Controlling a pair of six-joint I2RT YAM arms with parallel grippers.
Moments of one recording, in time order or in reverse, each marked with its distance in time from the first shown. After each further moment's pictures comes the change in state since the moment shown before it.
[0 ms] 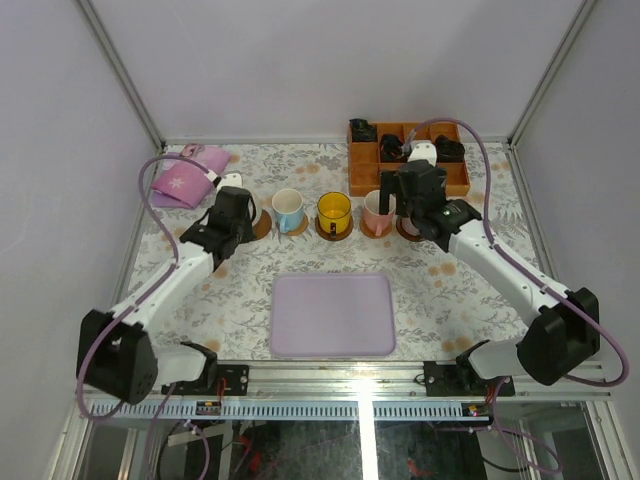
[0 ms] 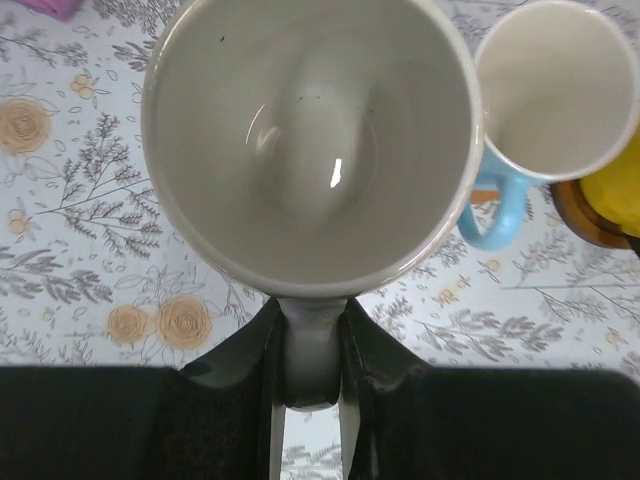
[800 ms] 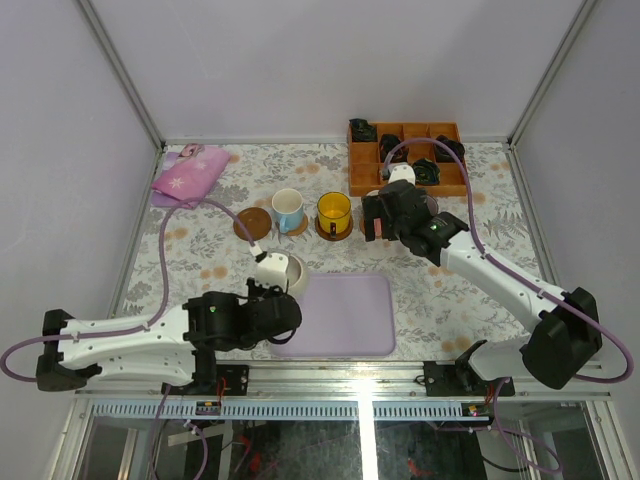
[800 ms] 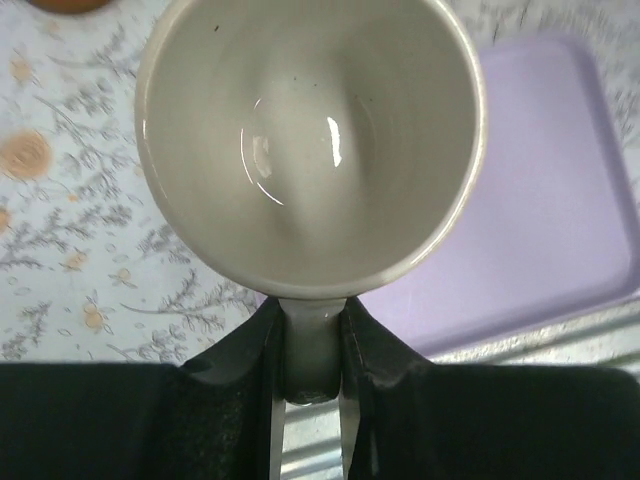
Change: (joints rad) left arm -0.981 -0.232 -0.041 -0.506 -0.341 -0.540; right arm 0.111 -0.028 -0.063 -0.089 -0.040 0.050
